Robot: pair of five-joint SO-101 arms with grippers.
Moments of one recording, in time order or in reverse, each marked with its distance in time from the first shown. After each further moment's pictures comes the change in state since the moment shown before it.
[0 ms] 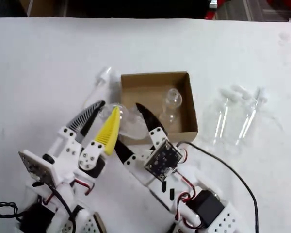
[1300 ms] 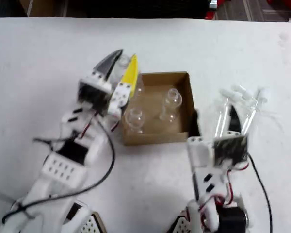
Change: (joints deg) left arm -4.0 58.4 -13.4 -42.3 -12.3; right arm 41.9 -14.5 -2.5 21.8 -5.7
